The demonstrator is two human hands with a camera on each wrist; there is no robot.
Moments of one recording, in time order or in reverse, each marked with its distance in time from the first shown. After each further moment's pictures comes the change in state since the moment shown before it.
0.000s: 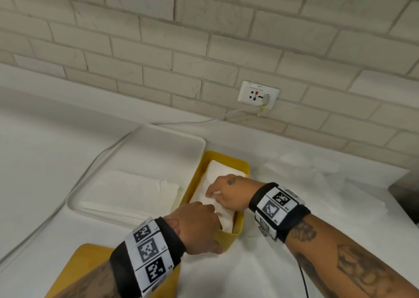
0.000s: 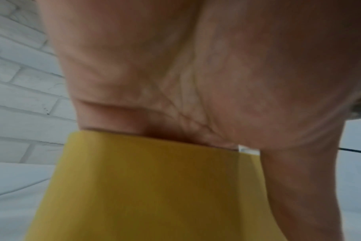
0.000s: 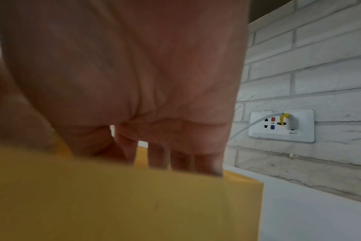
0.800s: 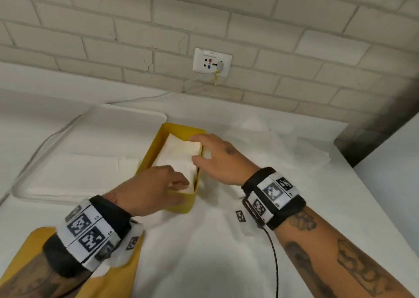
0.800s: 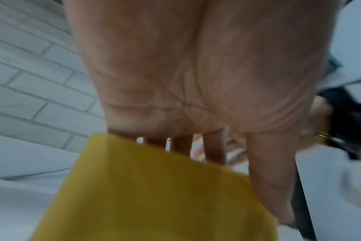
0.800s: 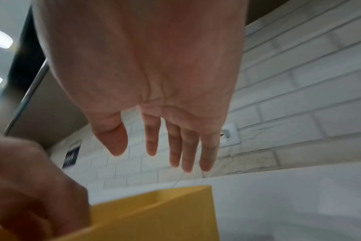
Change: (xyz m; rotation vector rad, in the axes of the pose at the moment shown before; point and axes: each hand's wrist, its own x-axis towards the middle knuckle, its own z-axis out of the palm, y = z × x) left_hand -0.006 -0.007 0.007 -0.391 0.286 0.047; right_hand -0.083 0.021 0.019 0.522 0.454 0.019
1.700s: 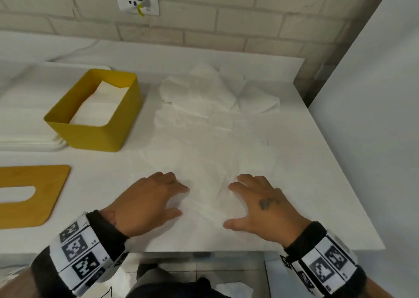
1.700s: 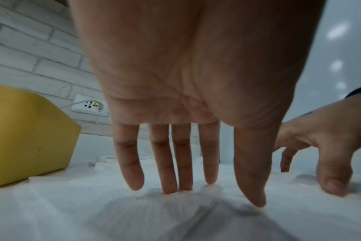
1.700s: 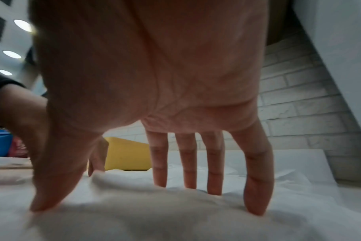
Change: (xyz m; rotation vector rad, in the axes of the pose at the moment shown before) left_hand -0.023 0.170 0.157 0.197 -0.123 0.092; right_hand -0.289 0.174 0.010 -0.293 -0.255 0.292
